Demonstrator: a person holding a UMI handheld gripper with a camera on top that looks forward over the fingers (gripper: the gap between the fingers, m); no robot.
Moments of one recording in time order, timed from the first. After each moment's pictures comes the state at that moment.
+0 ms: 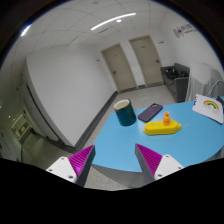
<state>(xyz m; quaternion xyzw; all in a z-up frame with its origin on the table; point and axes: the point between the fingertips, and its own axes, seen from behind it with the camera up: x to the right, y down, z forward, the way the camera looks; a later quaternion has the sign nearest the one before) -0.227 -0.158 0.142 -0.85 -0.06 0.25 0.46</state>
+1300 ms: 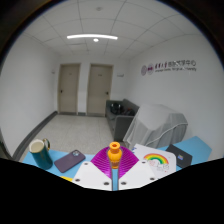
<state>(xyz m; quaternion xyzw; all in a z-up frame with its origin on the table) 0.026 0.070 0.211 -0.80 0.03 -0.09 0.59</state>
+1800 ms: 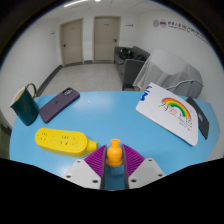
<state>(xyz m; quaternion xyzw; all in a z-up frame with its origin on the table) 0.039 0.033 -0.017 -0.94 0.02 -0.04 0.34</state>
